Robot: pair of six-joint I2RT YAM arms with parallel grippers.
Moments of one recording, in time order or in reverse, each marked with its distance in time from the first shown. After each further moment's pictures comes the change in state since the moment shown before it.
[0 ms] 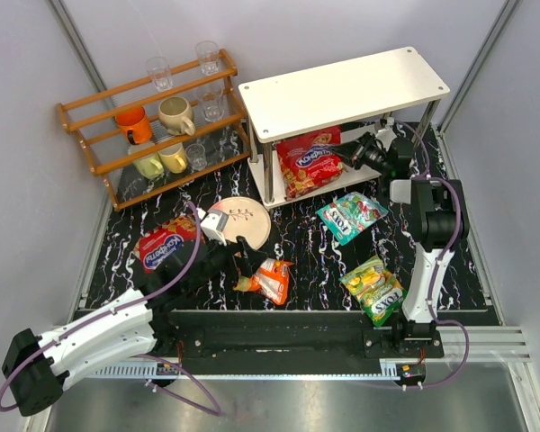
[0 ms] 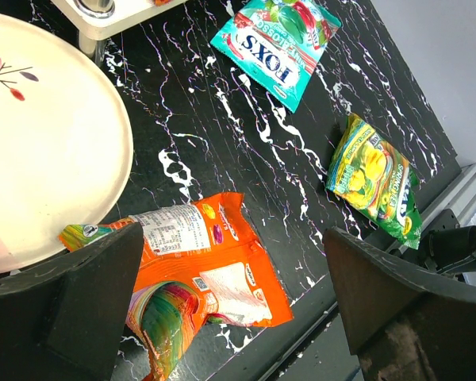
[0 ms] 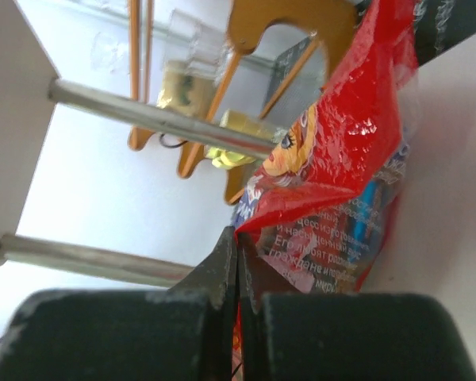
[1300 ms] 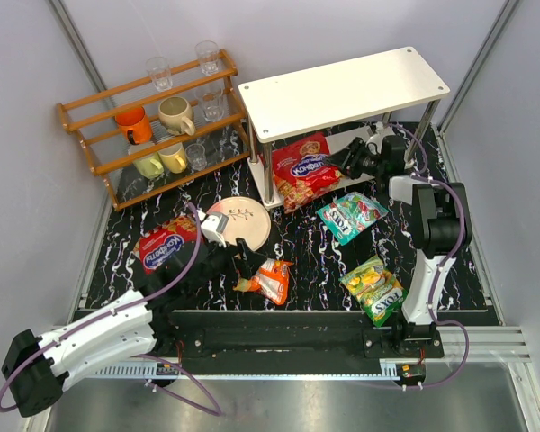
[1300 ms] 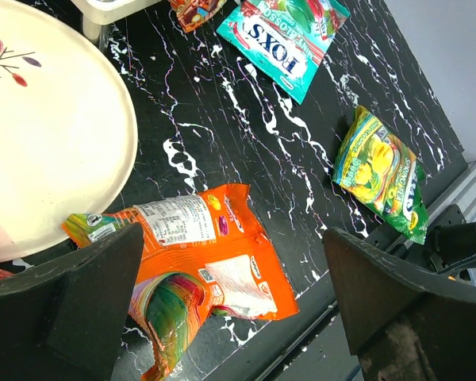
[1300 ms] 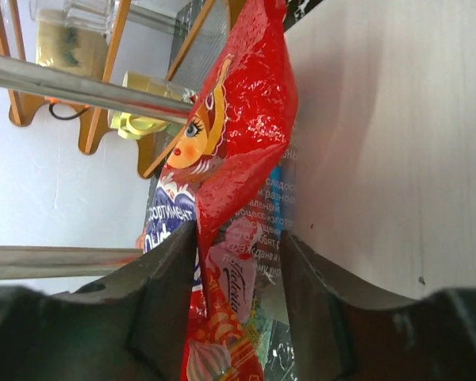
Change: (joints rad) left arm 0.000 -0.008 -0.016 -0.010 0.000 -0.006; right arm 0.033 -0.055 0.022 -0.415 0.034 -0.362
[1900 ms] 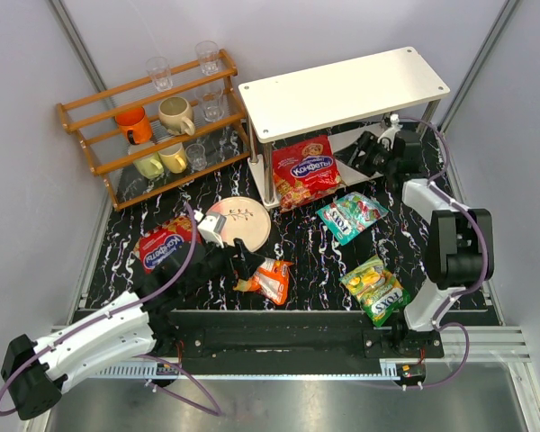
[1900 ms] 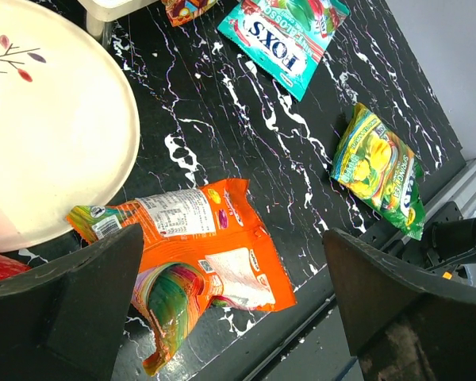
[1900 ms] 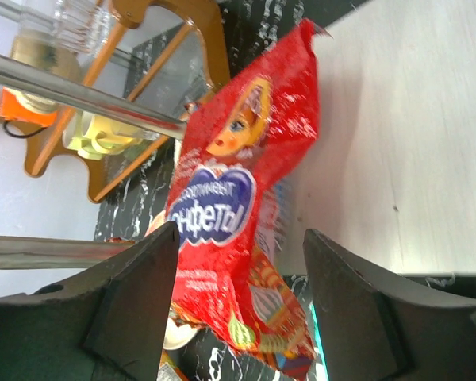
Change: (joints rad) left arm 0.000 -0.040 0.011 -0.058 0.000 -0.005; right arm -0.010 -0.299 -0.095 -0.229 0.211 -0.194
